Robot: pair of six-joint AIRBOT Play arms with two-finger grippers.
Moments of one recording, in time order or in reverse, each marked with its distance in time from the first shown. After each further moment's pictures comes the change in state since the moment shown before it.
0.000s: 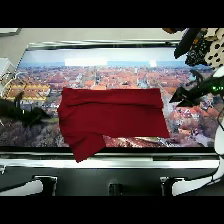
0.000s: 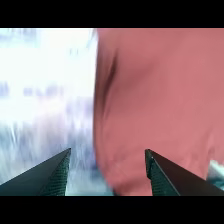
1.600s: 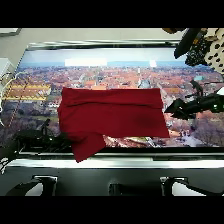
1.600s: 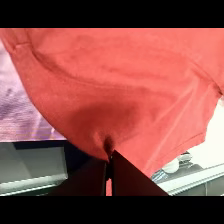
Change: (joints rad) left arm -0.295 0.300 -0.613 -0.259 -0.305 -0.021; right arm -0.034 0.319 -0.422 0.143 -0.106 -0.099
